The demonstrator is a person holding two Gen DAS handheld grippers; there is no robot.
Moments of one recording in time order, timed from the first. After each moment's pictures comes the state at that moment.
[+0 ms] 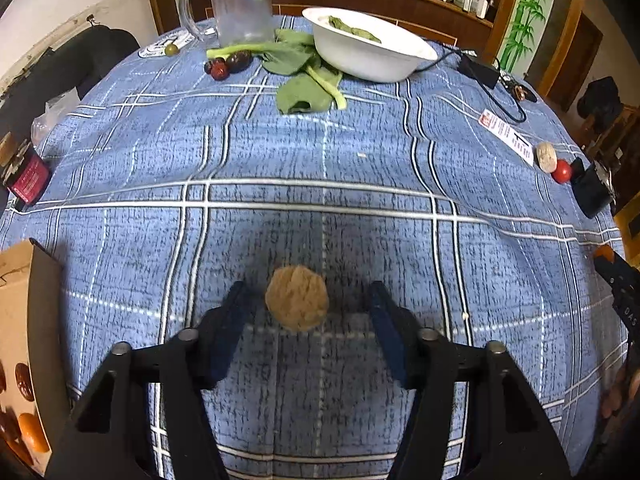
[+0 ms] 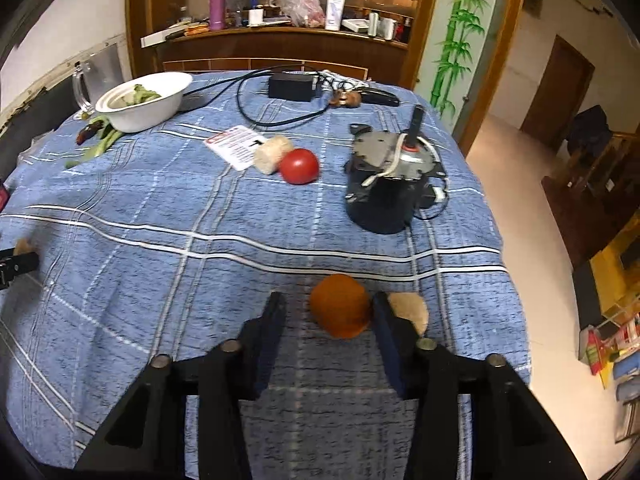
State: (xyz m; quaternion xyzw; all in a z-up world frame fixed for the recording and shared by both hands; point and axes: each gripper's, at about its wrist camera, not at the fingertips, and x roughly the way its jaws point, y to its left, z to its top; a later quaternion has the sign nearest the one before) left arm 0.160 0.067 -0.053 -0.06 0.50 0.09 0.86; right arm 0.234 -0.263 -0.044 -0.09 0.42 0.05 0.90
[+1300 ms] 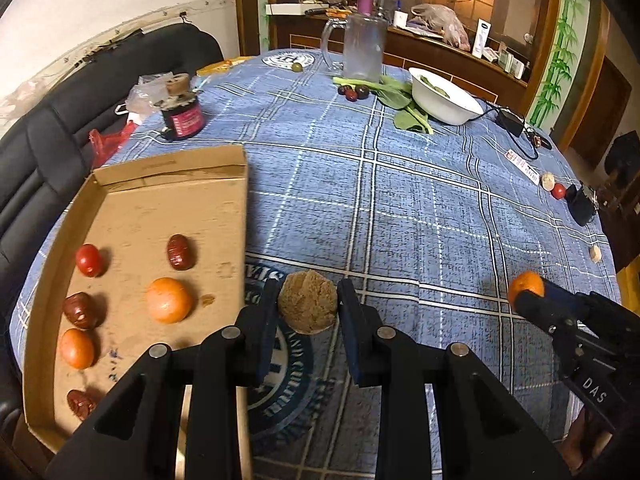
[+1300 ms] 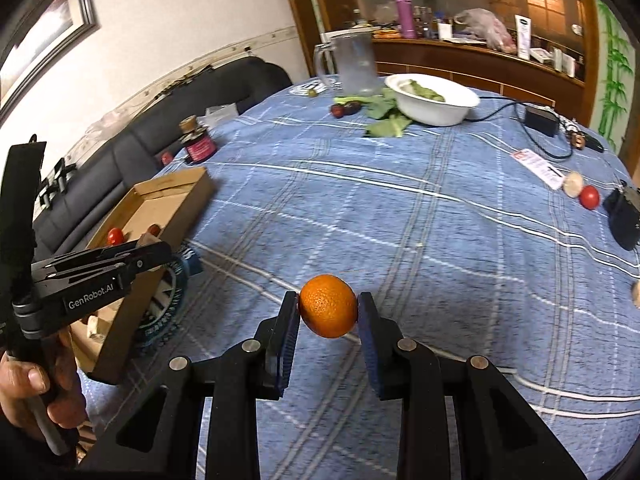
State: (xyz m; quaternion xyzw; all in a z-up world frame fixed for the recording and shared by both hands) left arm -0.004 0.130 0.000 -0.10 0.43 0.18 0.88; right arm 0.089 -0.066 -0.015 -0.06 0.42 0.35 0.84
